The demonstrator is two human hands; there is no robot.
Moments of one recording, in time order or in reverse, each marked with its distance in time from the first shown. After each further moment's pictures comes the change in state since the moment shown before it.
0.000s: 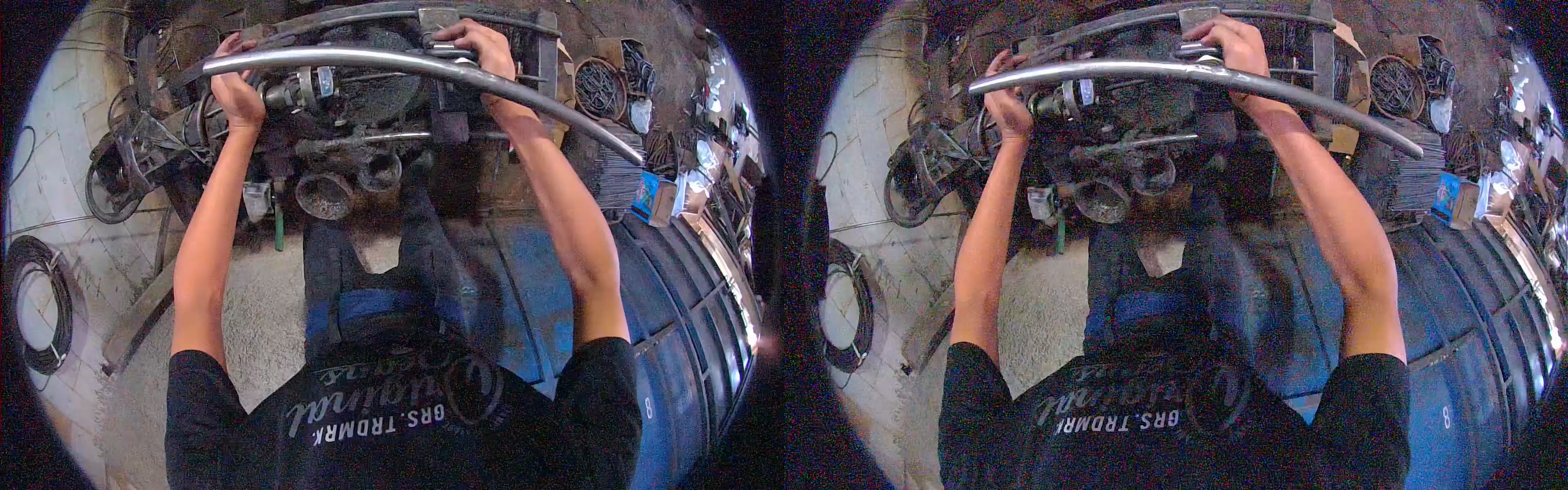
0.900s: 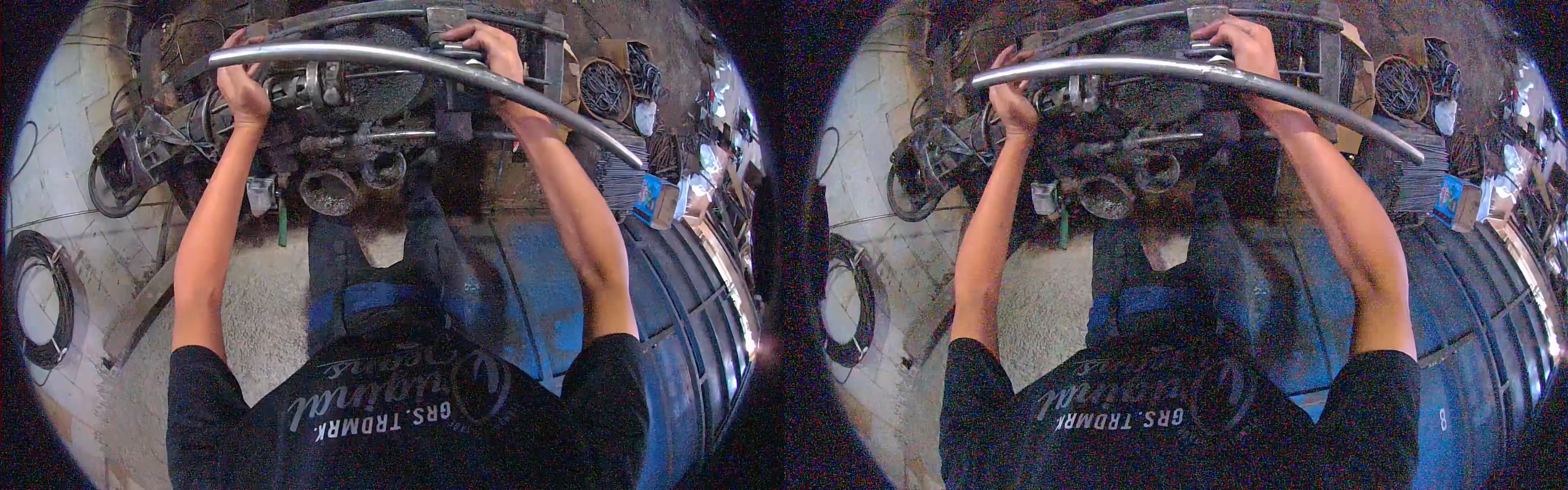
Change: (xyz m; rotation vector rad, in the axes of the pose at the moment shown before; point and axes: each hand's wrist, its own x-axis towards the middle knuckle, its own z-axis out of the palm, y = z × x) left_hand 0.000 -0.001 0.002 -0.063 0.004 -0.042; right_hand 0.005 -0.001 0.000 -0.008 0.002 0.030
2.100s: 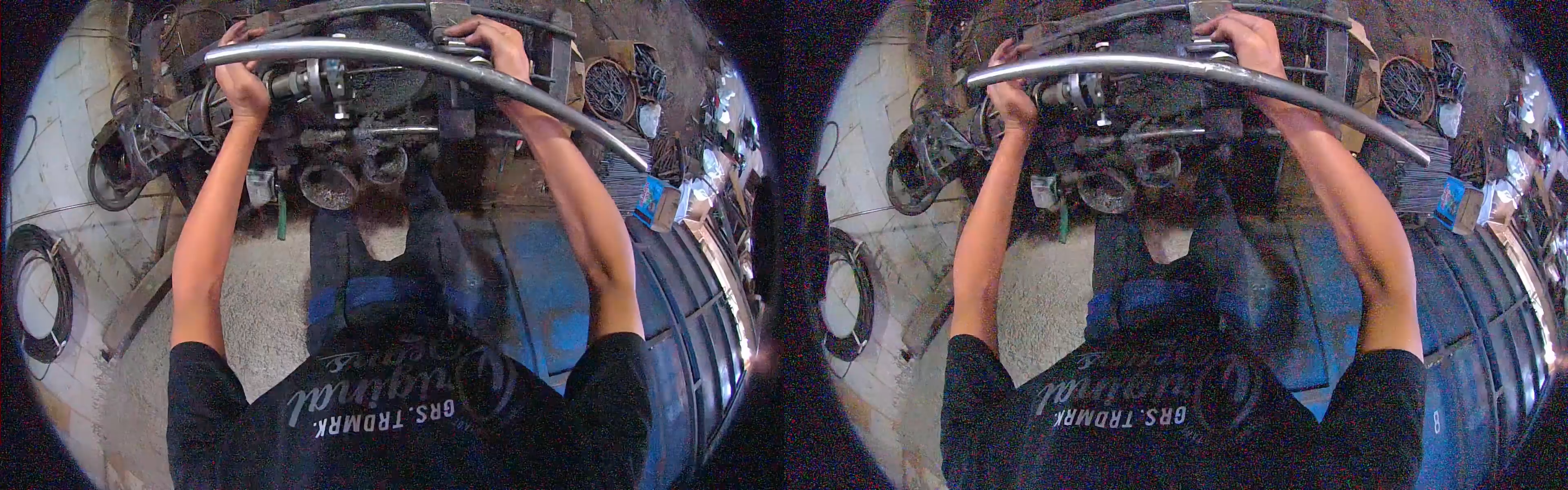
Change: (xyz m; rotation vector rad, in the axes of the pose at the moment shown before) left_hand 0.003 -0.006 -0.004 0.070 -0.015 0.086; right_hand 0.003 -0.013 -0.003 0.088 -0.066 0.169
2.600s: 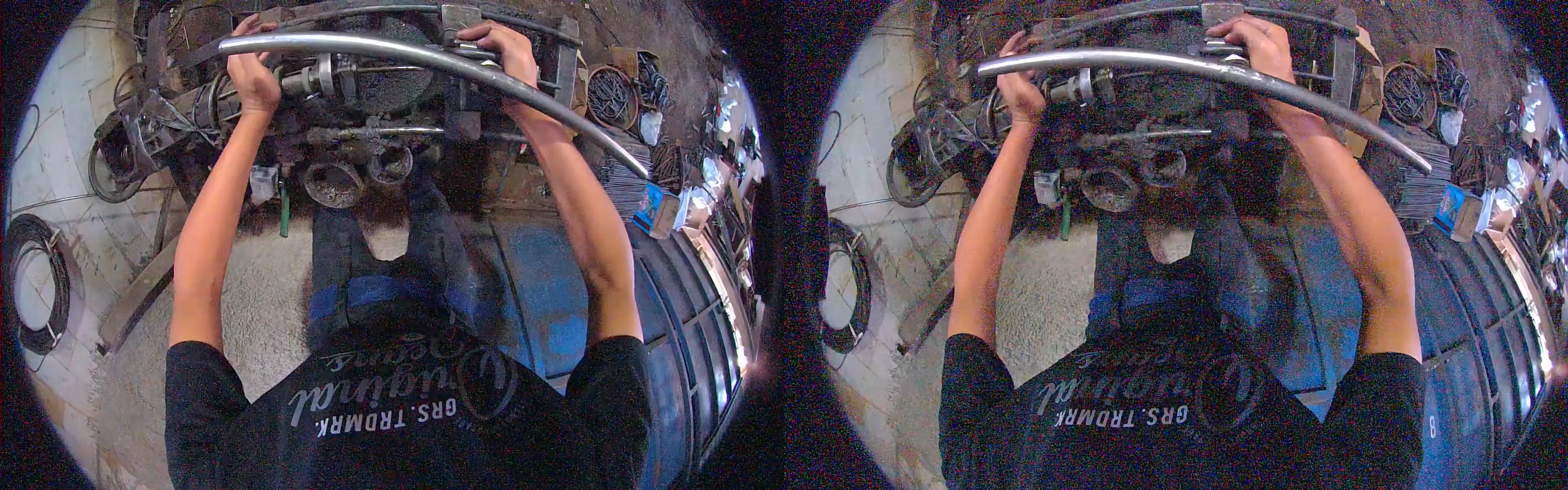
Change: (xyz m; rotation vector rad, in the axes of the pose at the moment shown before) left_hand -0.001 0.002 -0.001 0.055 -0.043 0.045; right_hand 0.003 0.003 0.001 0.020 -0.014 0.068
